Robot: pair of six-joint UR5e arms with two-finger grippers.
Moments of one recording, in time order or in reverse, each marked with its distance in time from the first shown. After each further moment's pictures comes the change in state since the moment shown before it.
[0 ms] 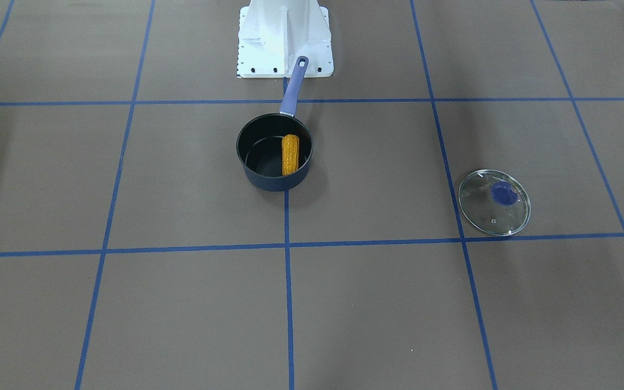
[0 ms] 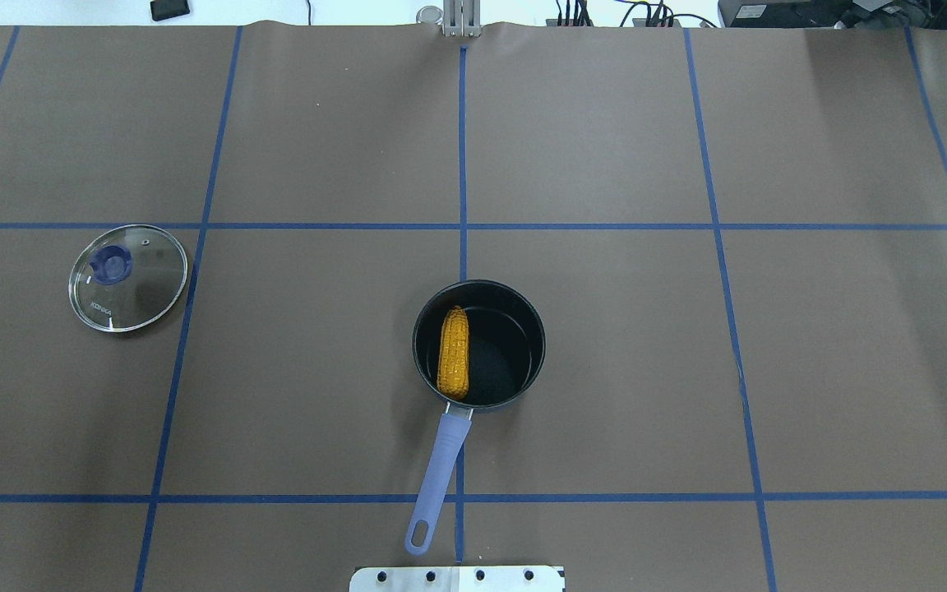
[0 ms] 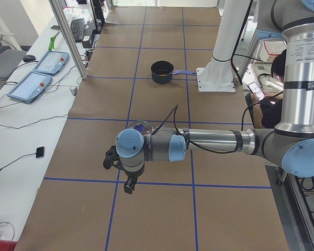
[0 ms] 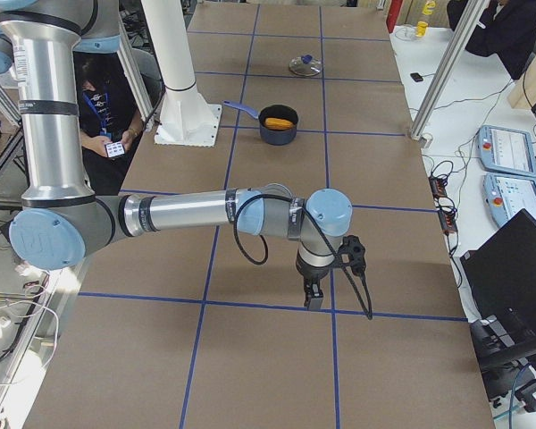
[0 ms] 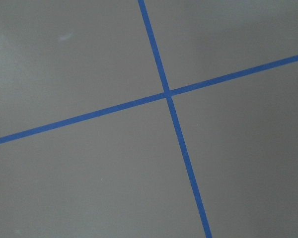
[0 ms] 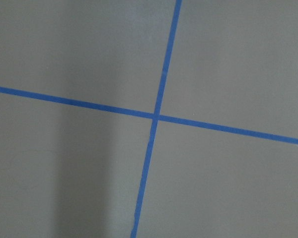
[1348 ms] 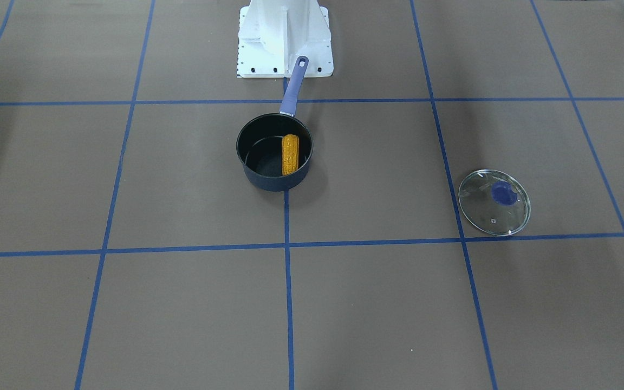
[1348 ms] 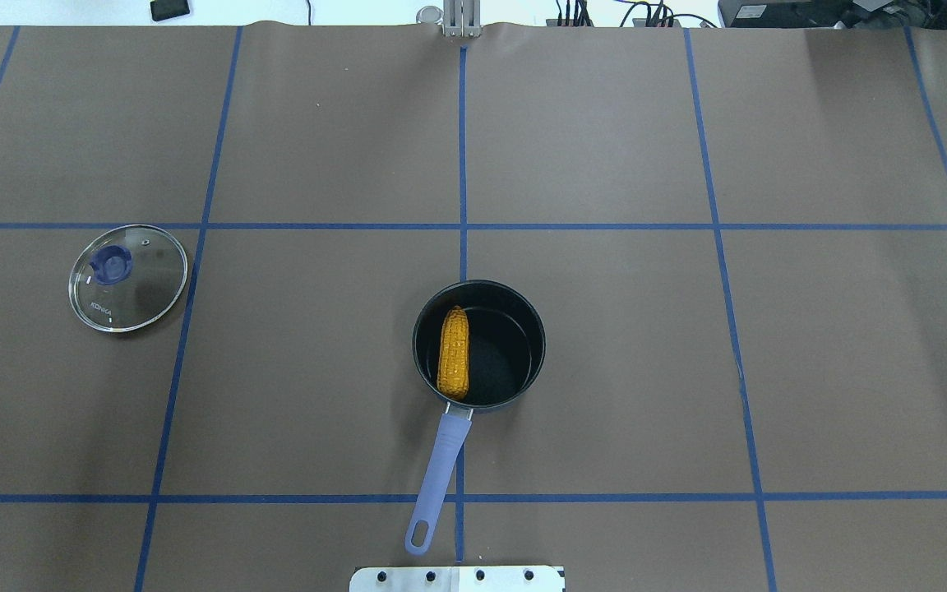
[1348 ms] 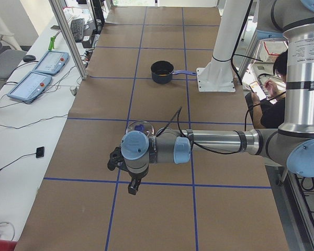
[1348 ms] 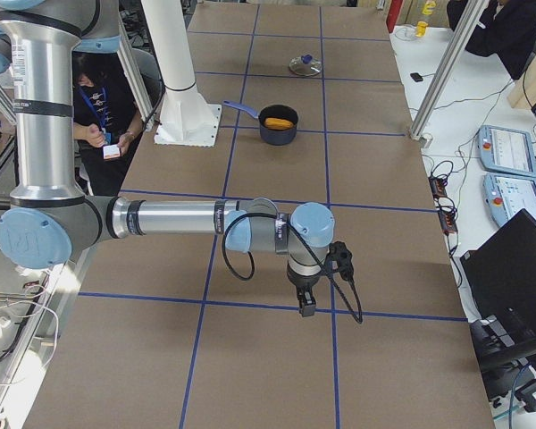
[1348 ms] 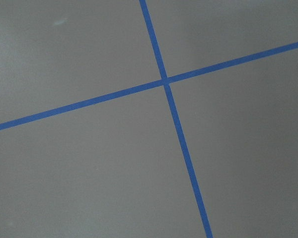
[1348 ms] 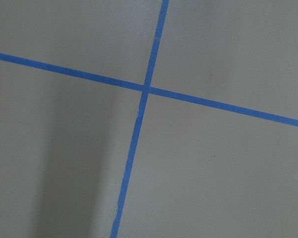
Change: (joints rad) left arm 0.001 0.030 -0.016 -0.016 -0.003 0.000; right arm -0.049 -0.060 -0.017 0.174 0.003 0.006
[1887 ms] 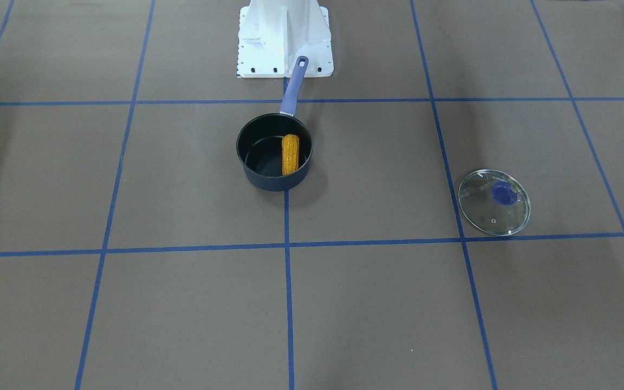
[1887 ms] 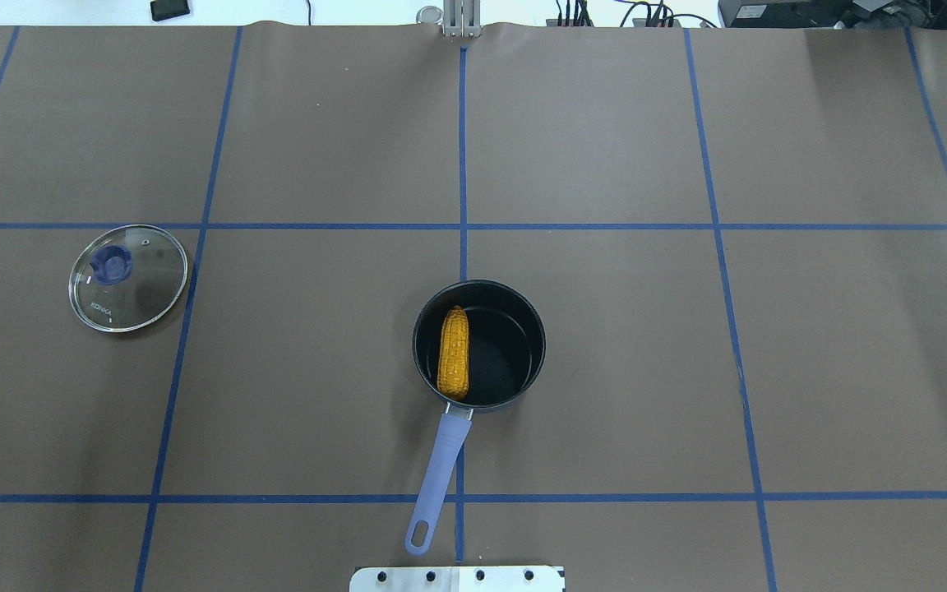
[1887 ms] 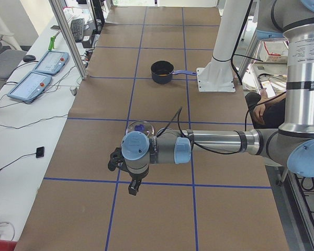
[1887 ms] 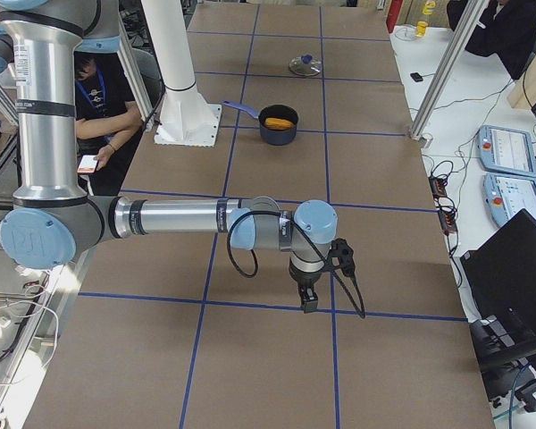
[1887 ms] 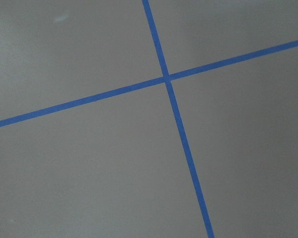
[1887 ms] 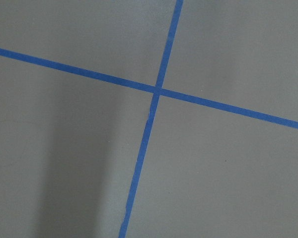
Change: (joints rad) left arm -0.001 0.003 0.000 0.000 0.002 0.000; right arm -0.017 0.010 0.001 -0.001 0.002 0.011
